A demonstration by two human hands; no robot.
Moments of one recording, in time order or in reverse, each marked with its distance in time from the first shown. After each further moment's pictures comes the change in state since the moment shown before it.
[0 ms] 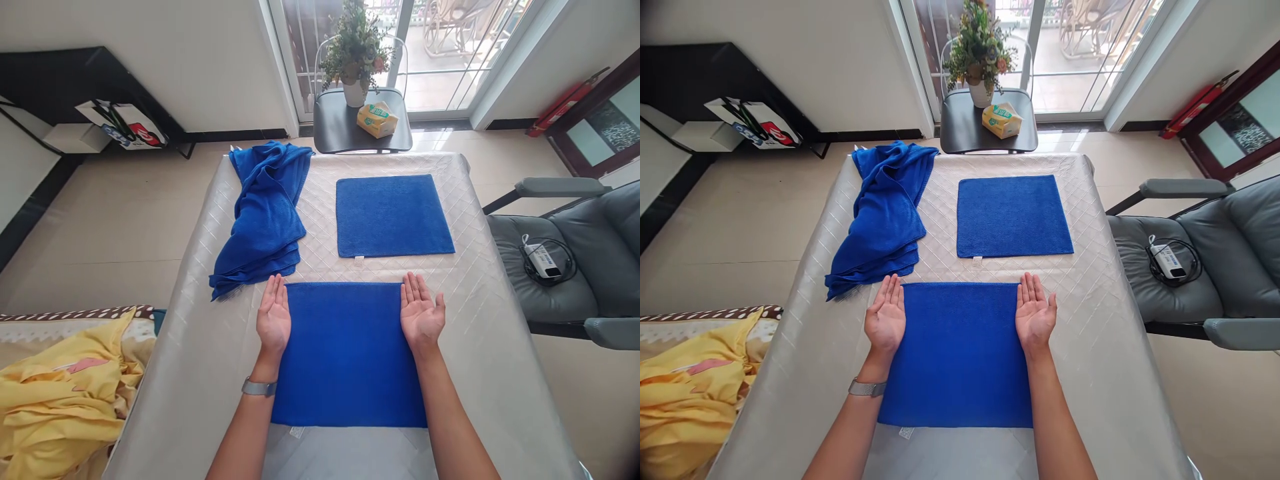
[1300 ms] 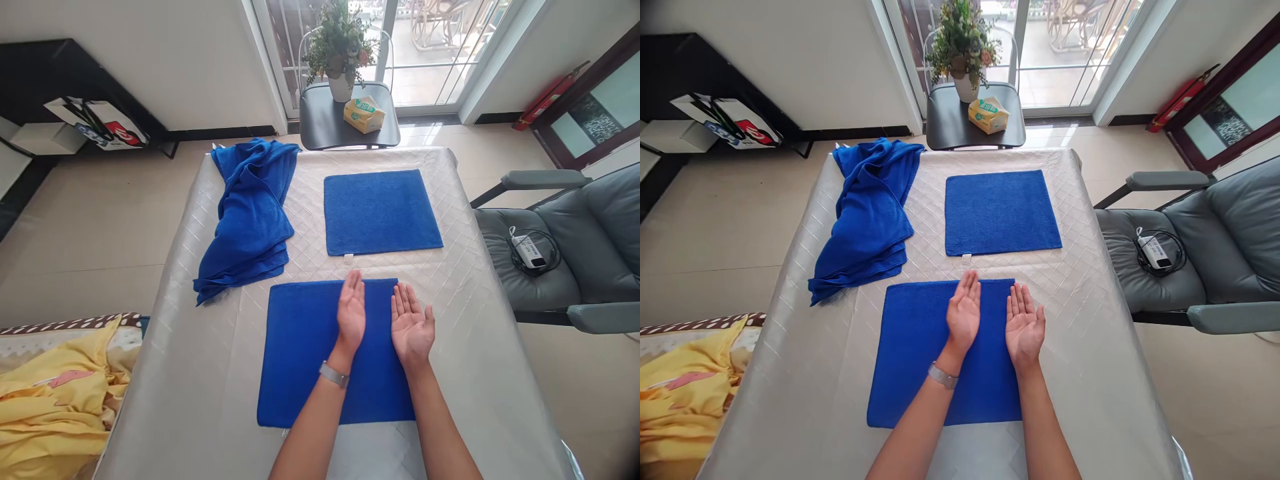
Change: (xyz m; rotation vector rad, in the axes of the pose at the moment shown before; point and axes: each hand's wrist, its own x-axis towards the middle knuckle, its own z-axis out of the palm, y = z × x) left_hand -0.065 -0.090 0.134 -0.287 -0.190 -0.305; right_hand -0.034 0.001 -0.014 -0.015 0.021 0.029
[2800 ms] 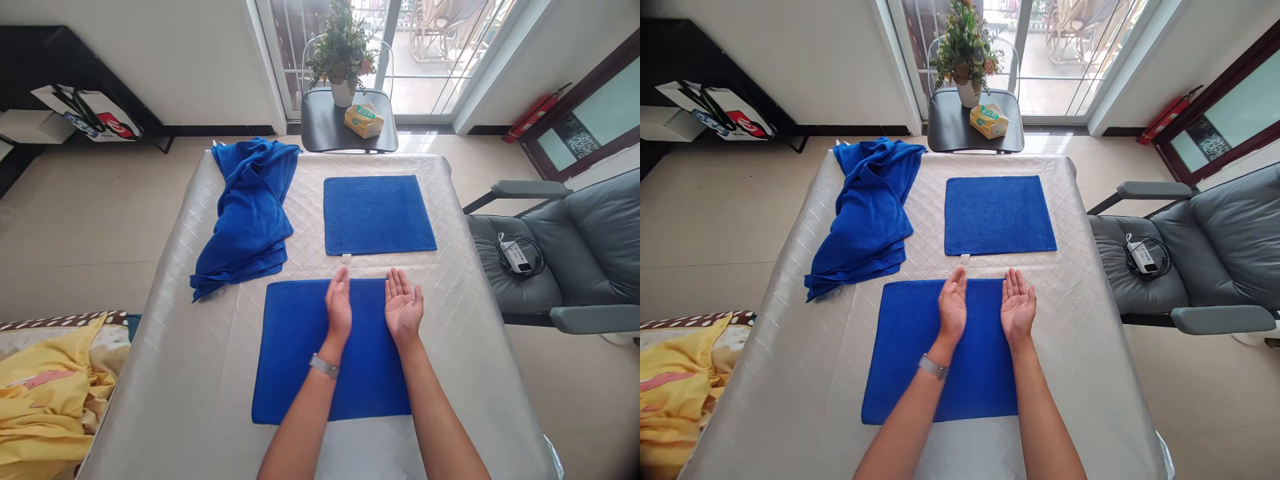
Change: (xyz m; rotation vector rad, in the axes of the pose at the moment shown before) left_hand 0.017 0.007 -0.012 0.136 0.160 0.134; right_hand 0.038 0.004 0.014 -0.034 -0.038 -0.034
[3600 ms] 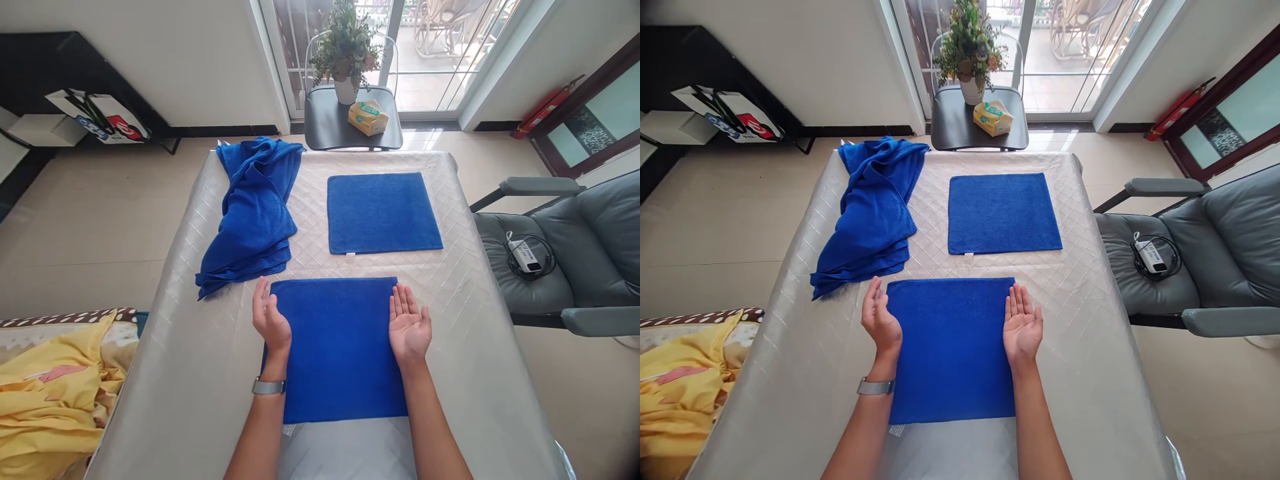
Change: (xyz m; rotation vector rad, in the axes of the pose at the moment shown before) left_hand 0.009 0.094 -0.091 0.545 0.316 0.510; right_hand -0.043 -0.002 -0.009 0.008 0.055 0.024
